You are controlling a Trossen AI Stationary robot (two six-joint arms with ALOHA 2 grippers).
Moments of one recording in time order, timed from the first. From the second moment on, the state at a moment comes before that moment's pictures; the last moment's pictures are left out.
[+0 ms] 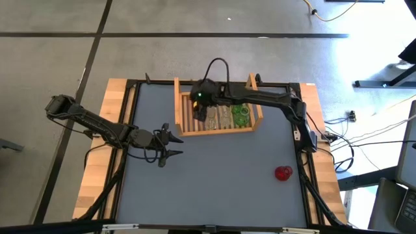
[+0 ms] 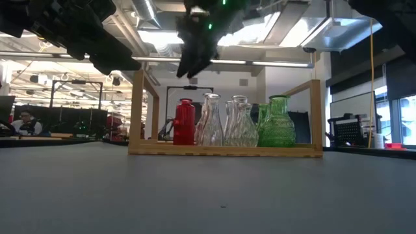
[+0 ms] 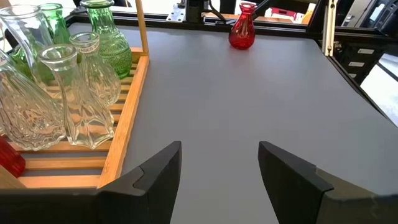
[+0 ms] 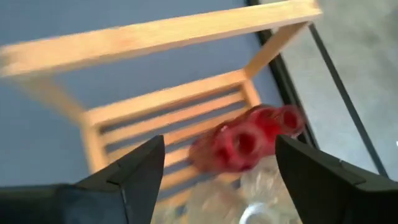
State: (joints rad) left arm -0.28 0.99 0.38 0.22 -0.30 -0.20; right arm -0.19 2.10 2.04 -0.80 0.21 -0.09
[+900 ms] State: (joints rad) left arm -0.28 0.99 0.38 0.22 -0.30 -0.26; right arm 0.21 1.80 2.04 -1.56 0.39 0.48
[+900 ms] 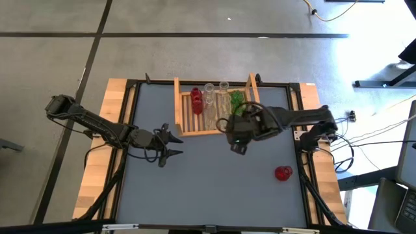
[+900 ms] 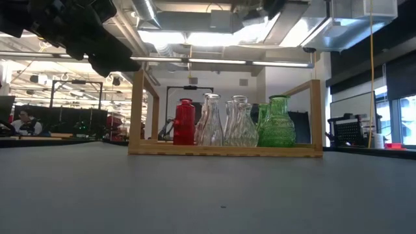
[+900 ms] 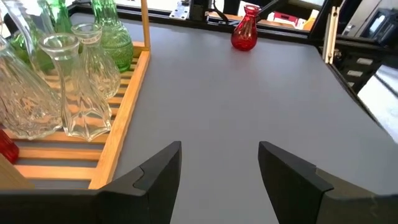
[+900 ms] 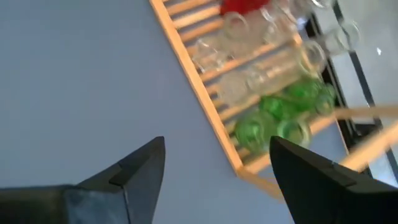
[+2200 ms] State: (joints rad) left arm -0.28 0.99 0.38 0.25 -0.30 -0.29; right arm 0.84 1.29 0.99 -1.31 0.03 1.72
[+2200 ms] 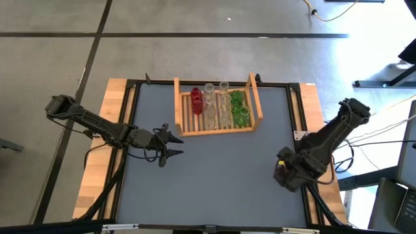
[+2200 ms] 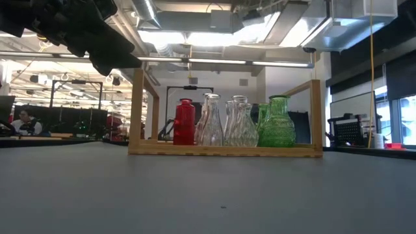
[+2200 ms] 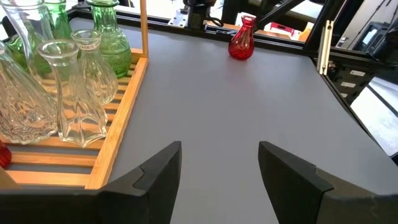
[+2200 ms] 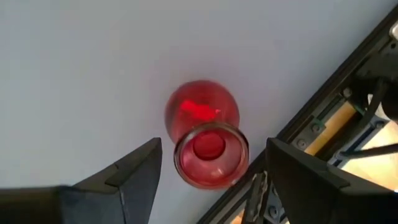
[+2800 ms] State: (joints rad) left arm -0.28 0.99 0.38 0.25 -0.30 -0.29; right arm 0.86 1.29 0.85 -1.17 -0.04 1.72
